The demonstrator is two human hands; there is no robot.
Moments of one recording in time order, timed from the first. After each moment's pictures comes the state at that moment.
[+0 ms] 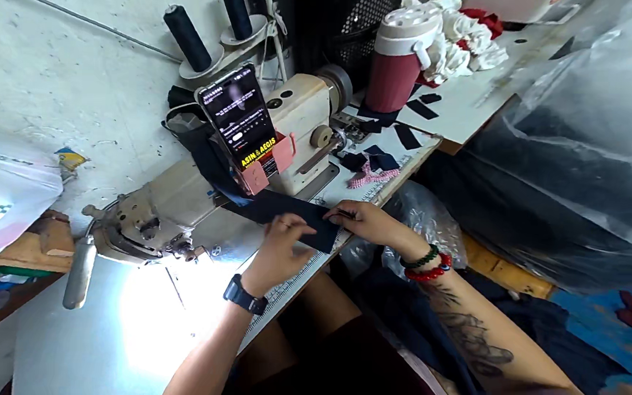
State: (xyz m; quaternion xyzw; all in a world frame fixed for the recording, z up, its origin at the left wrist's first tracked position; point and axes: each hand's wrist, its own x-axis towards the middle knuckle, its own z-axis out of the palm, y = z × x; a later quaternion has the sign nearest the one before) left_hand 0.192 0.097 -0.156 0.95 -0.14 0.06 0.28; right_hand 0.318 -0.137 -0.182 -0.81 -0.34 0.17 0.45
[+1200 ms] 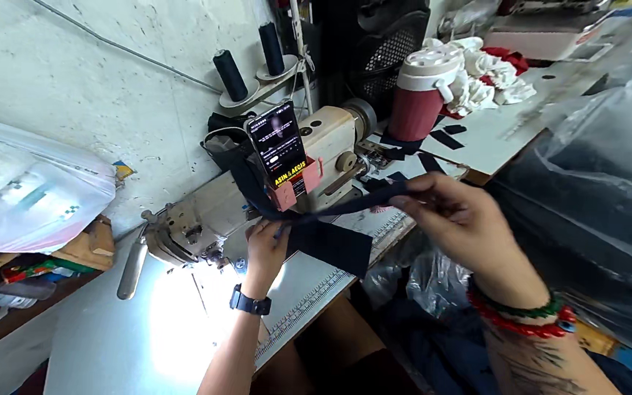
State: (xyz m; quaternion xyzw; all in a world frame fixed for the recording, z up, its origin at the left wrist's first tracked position) left_hand 0.190 0.140 -0.134 0.89 0.00 0.32 0.31; right_hand 0.276 -0.163 -0.057 -0.71 -0.37 -0.17 0.57
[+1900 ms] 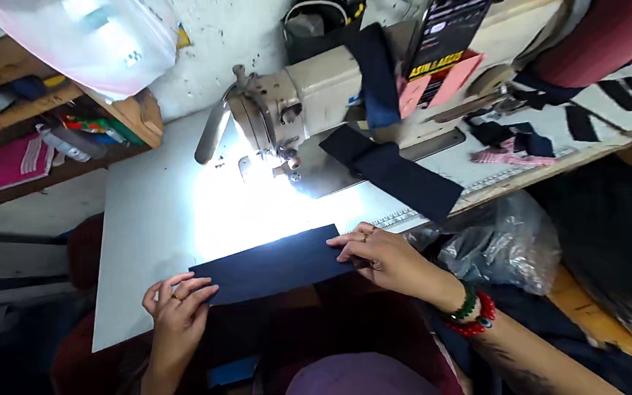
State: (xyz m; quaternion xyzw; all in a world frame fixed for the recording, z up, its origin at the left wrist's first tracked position) left_hand -0.179 0.200 -0.165 0.93 0.20 0.28 0.09; right_hand 0.163 -0.048 -0.185 -0.66 -0.66 0.05 0.35
